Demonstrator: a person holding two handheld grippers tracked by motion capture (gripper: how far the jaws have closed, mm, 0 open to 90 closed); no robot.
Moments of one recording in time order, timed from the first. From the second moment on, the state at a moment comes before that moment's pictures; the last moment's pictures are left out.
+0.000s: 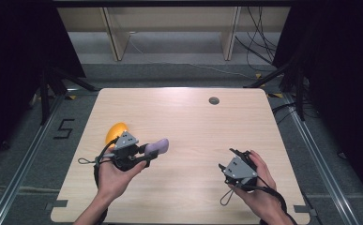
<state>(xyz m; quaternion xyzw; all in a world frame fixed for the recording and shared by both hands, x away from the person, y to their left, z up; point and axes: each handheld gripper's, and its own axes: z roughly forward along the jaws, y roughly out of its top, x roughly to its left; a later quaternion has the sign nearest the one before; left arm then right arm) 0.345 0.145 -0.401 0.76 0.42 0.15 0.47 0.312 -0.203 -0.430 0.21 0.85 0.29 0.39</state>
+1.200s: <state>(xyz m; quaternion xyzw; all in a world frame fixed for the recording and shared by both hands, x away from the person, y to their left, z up) 0.352 0.189 -0.404 0.73 0.47 0.20 0.46 0.316 -0.208 -0.432 0.23 0.85 0.29 0.38</state>
